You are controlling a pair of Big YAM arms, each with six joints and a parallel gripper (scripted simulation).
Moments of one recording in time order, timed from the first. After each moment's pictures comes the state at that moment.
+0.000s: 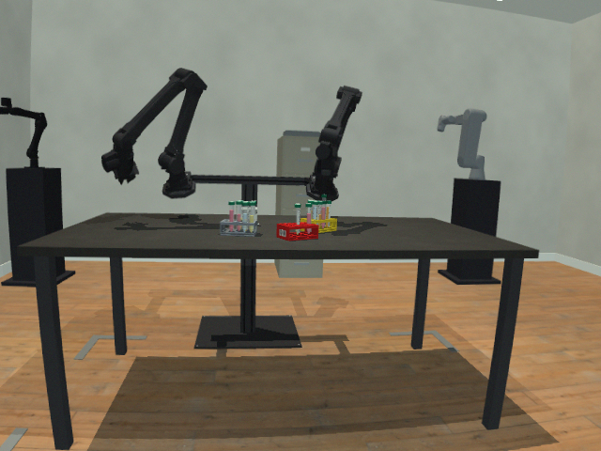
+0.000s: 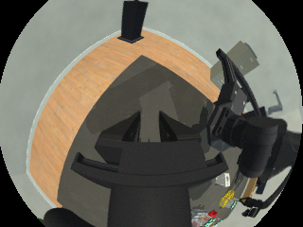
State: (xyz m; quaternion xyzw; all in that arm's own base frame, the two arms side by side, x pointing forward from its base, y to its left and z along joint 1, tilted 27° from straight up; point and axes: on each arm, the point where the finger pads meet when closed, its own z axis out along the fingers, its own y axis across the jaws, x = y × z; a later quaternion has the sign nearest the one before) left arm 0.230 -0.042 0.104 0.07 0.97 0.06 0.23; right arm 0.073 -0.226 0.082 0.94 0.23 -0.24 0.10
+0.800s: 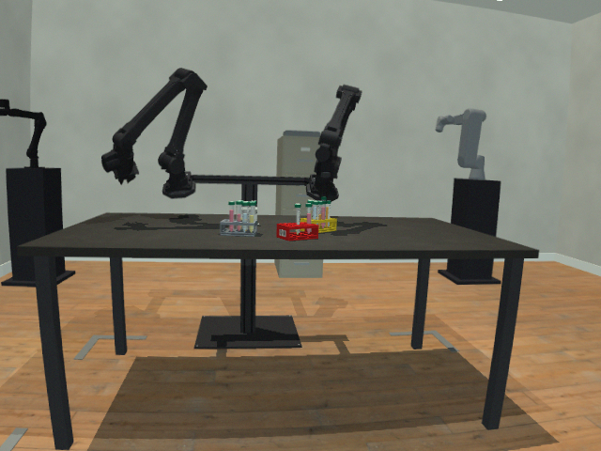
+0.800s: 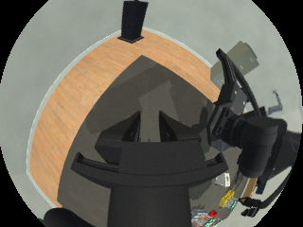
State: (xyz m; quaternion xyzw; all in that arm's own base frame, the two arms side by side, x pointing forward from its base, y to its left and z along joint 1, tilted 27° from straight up) left arm 0.233 -0.042 0.095 0.07 0.97 0.06 0.23; right arm 0.073 -0.226 0.082 0.94 0.23 -0.24 0.10
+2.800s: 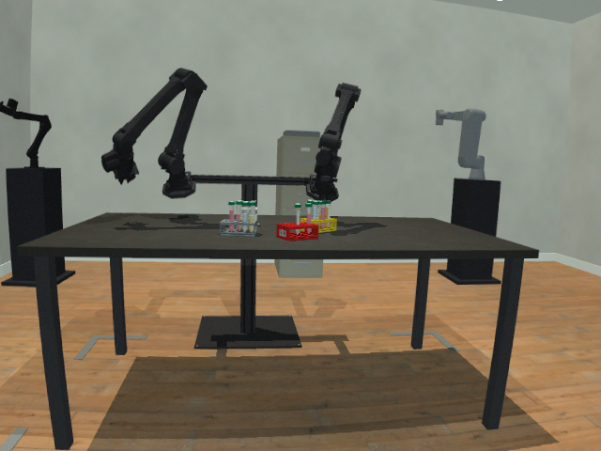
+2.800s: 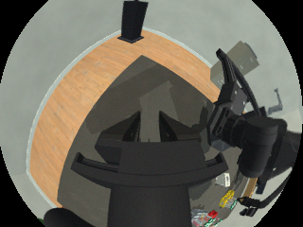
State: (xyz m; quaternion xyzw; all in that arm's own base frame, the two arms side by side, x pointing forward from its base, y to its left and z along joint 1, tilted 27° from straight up) left arm 0.240 -0.041 0.083 0.07 0.97 0.06 0.23; right arm 0.073 -0.226 0.082 0.94 0.23 -0.24 0.10
